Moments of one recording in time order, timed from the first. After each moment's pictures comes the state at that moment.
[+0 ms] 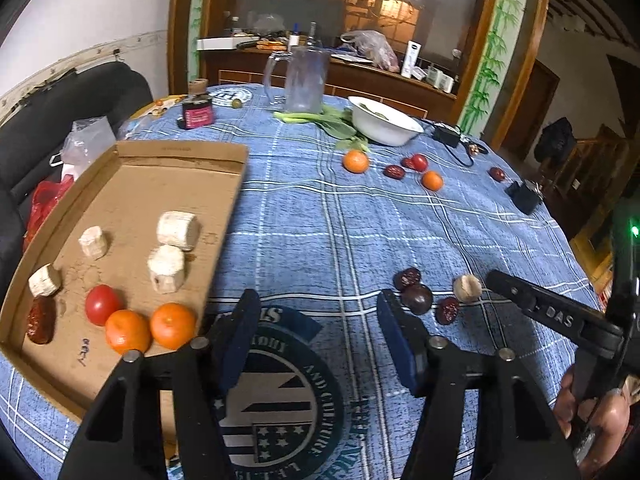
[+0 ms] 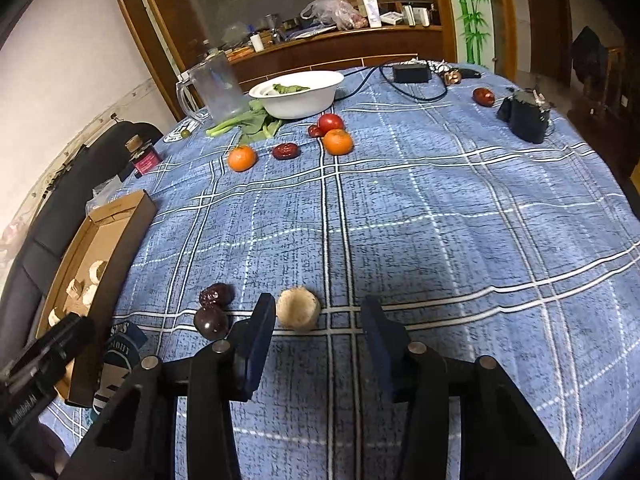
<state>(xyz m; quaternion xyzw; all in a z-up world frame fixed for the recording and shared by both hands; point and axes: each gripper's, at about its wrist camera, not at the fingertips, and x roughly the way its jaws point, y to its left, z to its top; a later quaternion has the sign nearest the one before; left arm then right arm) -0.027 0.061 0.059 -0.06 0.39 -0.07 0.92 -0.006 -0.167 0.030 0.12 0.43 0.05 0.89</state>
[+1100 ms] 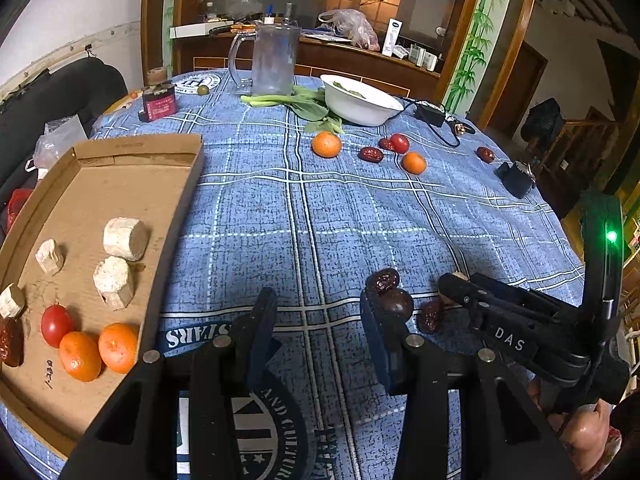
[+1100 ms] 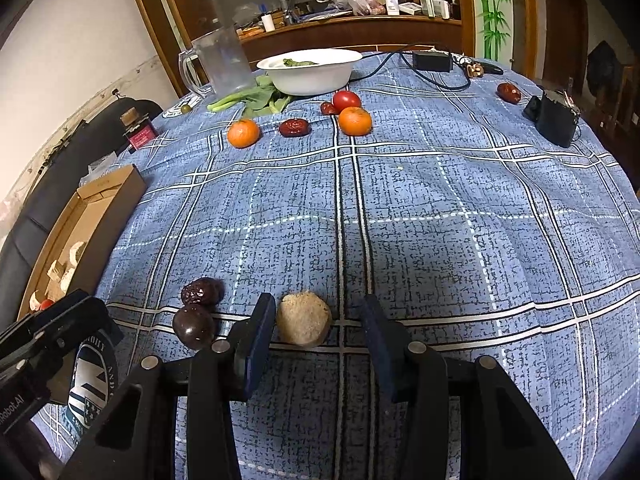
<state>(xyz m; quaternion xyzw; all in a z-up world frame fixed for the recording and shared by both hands) 0.000 0.037 0.048 -0.05 0.42 -0.10 0.90 0.018 -0.152 0.007 0.08 0.45 0.06 0.89</state>
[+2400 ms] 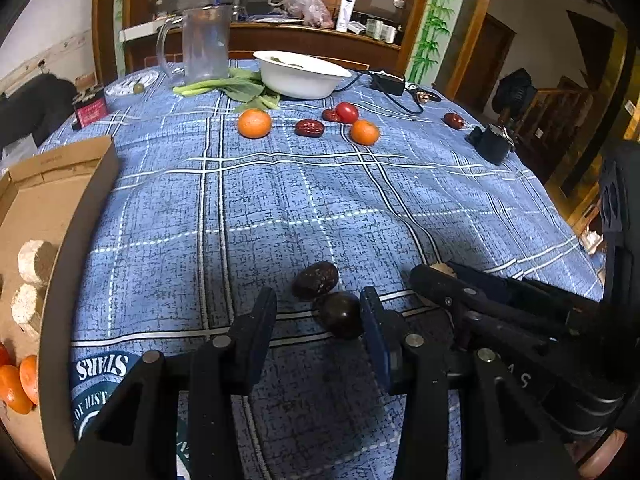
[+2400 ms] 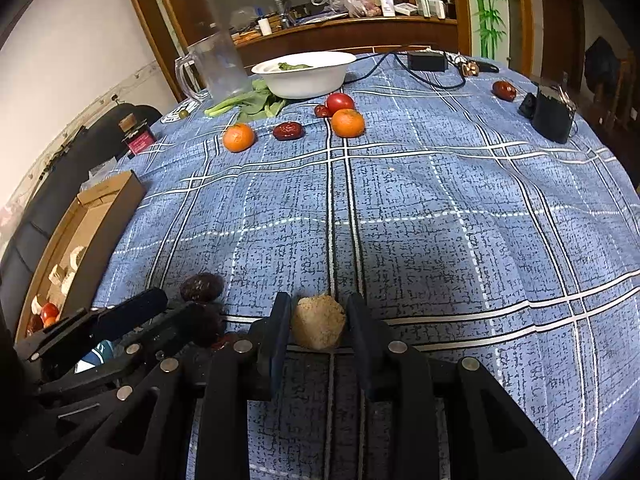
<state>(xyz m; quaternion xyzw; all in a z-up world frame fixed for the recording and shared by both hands) 0.025 -0.019 0.018 -0.01 0.43 -0.16 0.89 0.014 -0.157 0.006 0.09 0.44 0.06 0.89</state>
